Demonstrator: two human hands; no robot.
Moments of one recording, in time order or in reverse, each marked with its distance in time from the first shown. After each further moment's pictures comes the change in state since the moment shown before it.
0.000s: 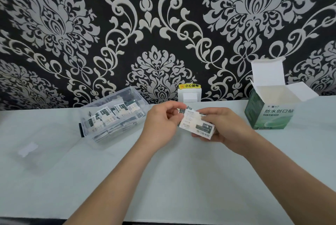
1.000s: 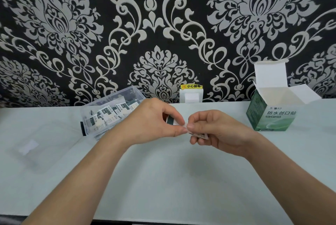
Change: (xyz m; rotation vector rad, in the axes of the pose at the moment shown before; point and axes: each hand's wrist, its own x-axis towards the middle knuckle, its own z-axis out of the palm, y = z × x) left_hand -0.012 0.041 -0.053 0.387 -0.321 0.094; right_hand -0.008 -0.008 0.010 0.031 -0.406 -0.007
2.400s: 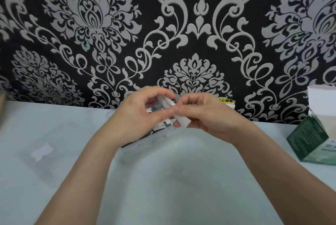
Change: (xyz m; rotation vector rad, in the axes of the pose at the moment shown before) left_hand -0.006 -0.082 -0.074 -0.250 0.290 0.043; right_hand 0.102 -0.053 0.078 -0.184 -0.015 -0.136
